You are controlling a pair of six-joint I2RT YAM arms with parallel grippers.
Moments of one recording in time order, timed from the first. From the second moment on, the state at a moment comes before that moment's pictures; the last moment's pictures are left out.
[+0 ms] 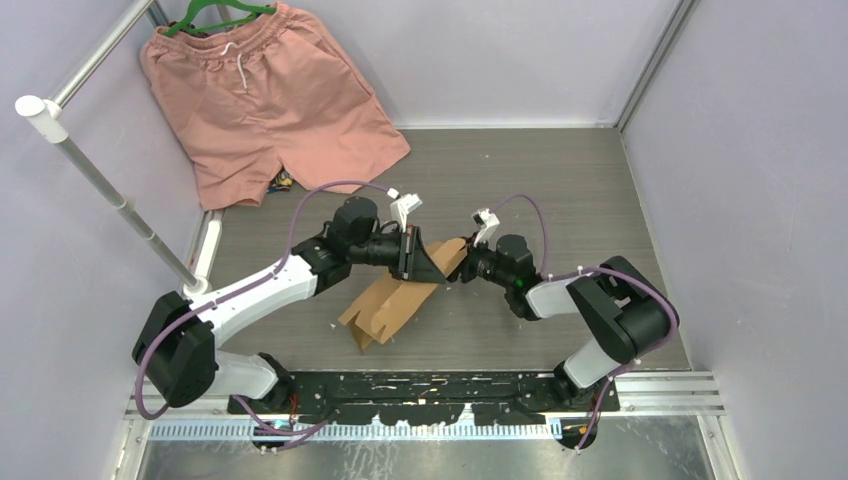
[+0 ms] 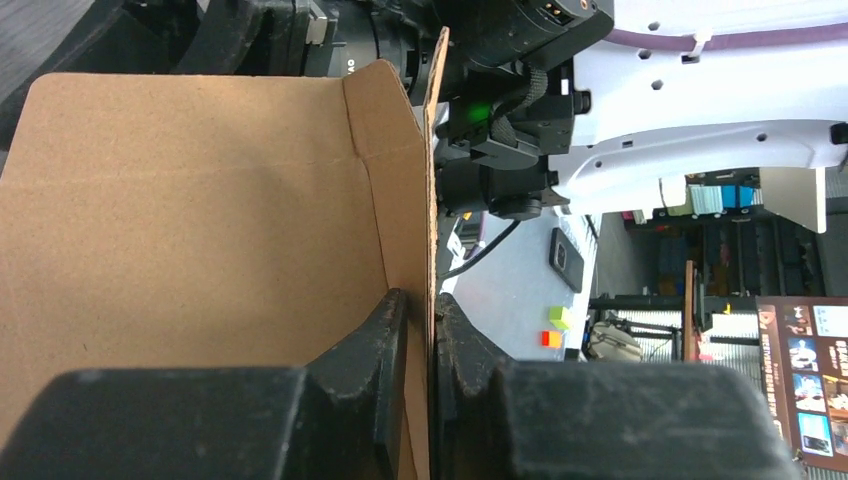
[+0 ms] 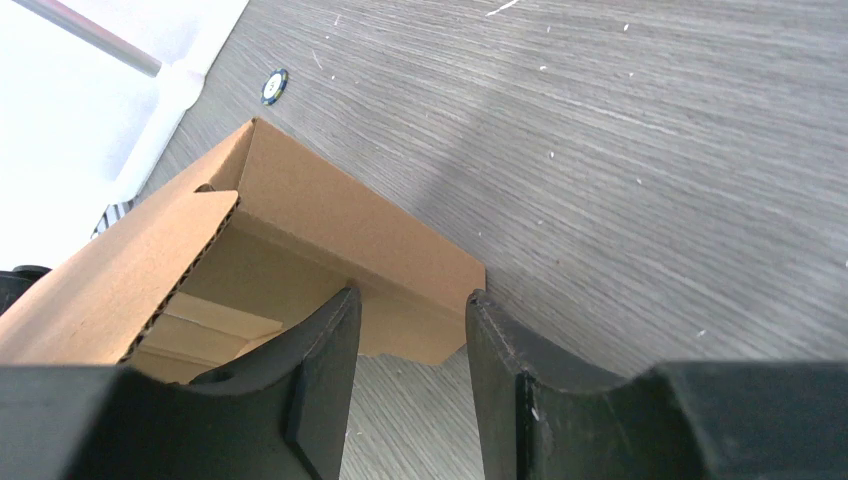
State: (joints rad) left arm -0.75 1.34 0.89 0.02 0.69 -0.71; right arm 0.54 1.56 0.38 0.94 -0.41 0.55
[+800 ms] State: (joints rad) left arm -0.59 1.35 0.77 0.24 0.87 -0.87; right arm 0.55 1.71 0.55 0.87 -0.53 0.49
